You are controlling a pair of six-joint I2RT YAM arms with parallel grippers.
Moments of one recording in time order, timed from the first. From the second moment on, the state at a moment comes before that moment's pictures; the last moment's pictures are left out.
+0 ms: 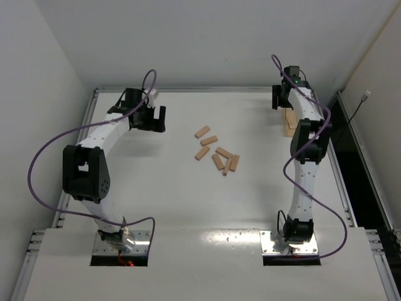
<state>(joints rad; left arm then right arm) -0.12 1.73 1.36 -0.48 0.18 0.02 -0.08 2.48 2.25 -0.72 0.21 -0.07</state>
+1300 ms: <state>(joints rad) -0.53 2.36 2.02 -0.64 0.16 0.16 0.17 1.41 1.11 -0.51 0.12 -0.15</state>
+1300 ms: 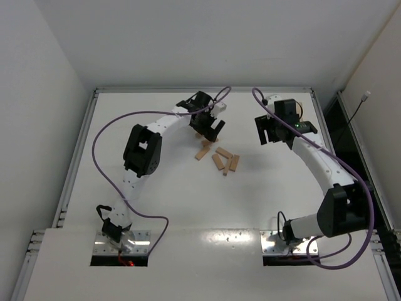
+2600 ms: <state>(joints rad) -0.70 2.21 1.68 -0.51 0.09 0.30 0.10 1.44 1.08 -0.51 0.02 -0.15</state>
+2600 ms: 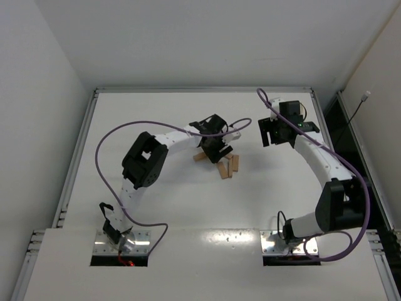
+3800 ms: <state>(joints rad) -0.61 2.43 2.05 -0.63 0.12 0.06 0.08 1.44 1.07 -0.51 -0.05 -0.15</state>
